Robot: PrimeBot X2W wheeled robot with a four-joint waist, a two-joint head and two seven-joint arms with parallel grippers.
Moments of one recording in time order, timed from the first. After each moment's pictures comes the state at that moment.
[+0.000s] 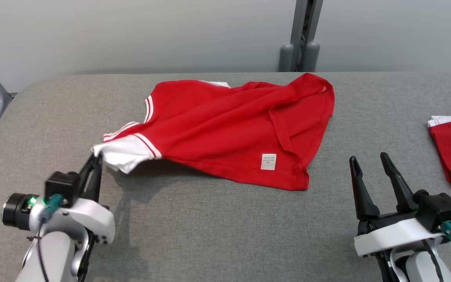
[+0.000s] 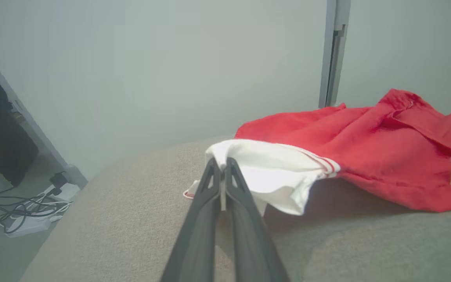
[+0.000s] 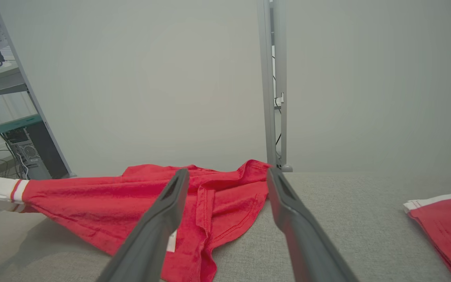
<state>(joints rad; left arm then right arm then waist) -0.34 0.27 -0.26 0.51 -0.24 0.02 -0.22 -0.15 -0.05 0.09 0.20 0.22 0.13 -0.26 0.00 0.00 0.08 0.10</state>
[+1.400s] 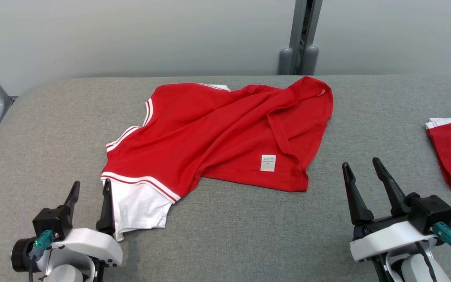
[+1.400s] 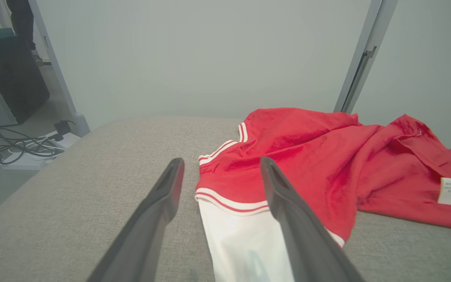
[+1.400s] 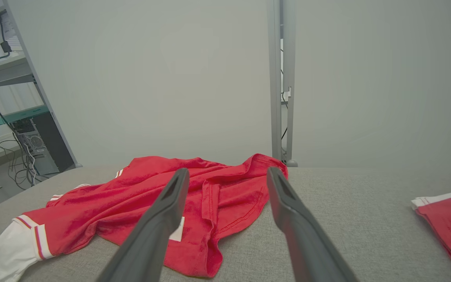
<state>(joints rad) -0.18 0.18 -0.14 0.45 -0.35 0.08 -0.26 -0.15 -0.07 0.13 0.23 0.22 0.13 -0.26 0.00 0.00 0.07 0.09</state>
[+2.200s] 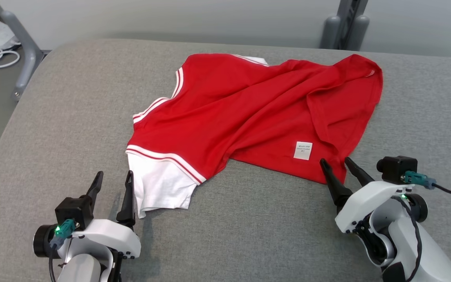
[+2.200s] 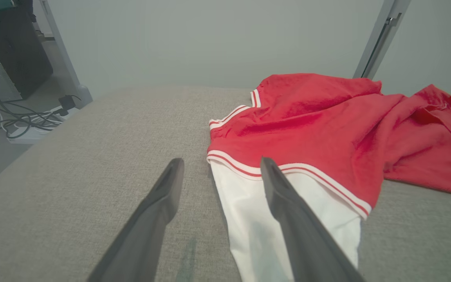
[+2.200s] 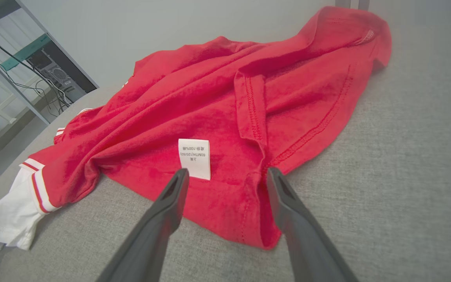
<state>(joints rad) -0.23 0.10 -0.13 0.50 -0.27 0.01 -0.26 -0.41 -0.10 0.26 0.58 0.49 0.13 -0.02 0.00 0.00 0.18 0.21</state>
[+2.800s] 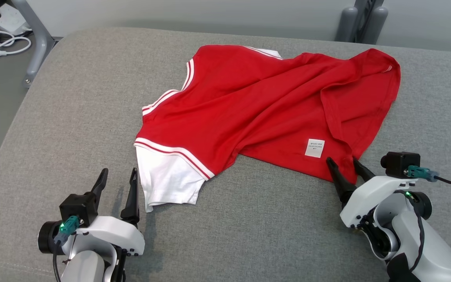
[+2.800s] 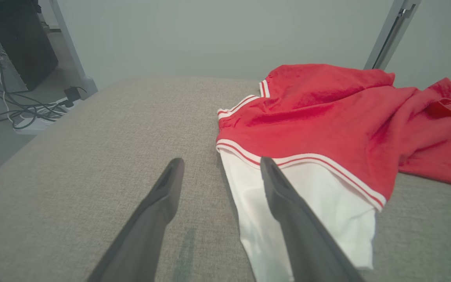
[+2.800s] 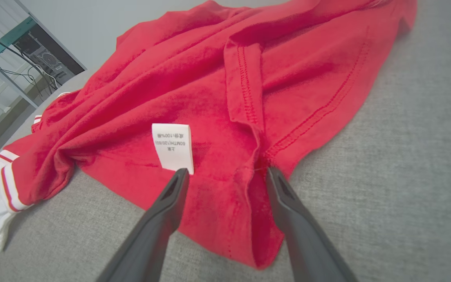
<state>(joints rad) -0.25 0.07 -0.10 0.52 -0.24 -0.02 -0.26 -0.49 -0.14 0.33 0.72 0.58 0.13 -0.04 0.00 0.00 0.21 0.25</state>
